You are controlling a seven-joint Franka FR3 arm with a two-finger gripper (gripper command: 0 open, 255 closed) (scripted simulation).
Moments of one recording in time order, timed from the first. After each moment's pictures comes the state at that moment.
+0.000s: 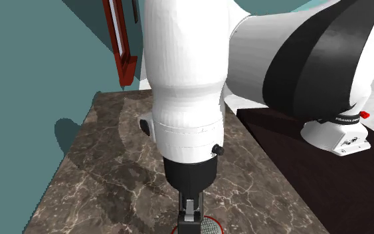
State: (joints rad) arm 0.19 0.43 0.33 -1.94 -0.03 2.38 0.65
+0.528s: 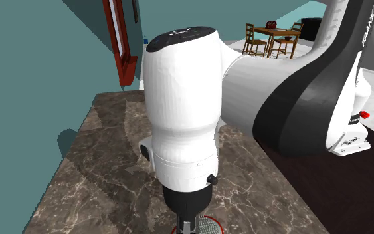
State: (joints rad) arm 0.21 0.53 0.31 -1.92 -0.06 2.46 0.67
